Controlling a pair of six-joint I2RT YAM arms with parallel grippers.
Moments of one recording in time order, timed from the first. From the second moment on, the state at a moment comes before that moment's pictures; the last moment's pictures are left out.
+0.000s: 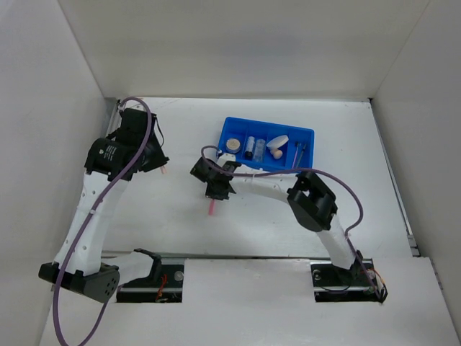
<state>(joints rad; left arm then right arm) -0.33 1.18 1.57 -1.28 -0.25 -0.60 1.02 2.22 1.78 -0.72 0.34 1.15</state>
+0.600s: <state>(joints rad) -0.33 1.24 1.58 -1.23 -0.11 -0.54 0.63 1.59 1.50 -0.84 0.69 1.02</state>
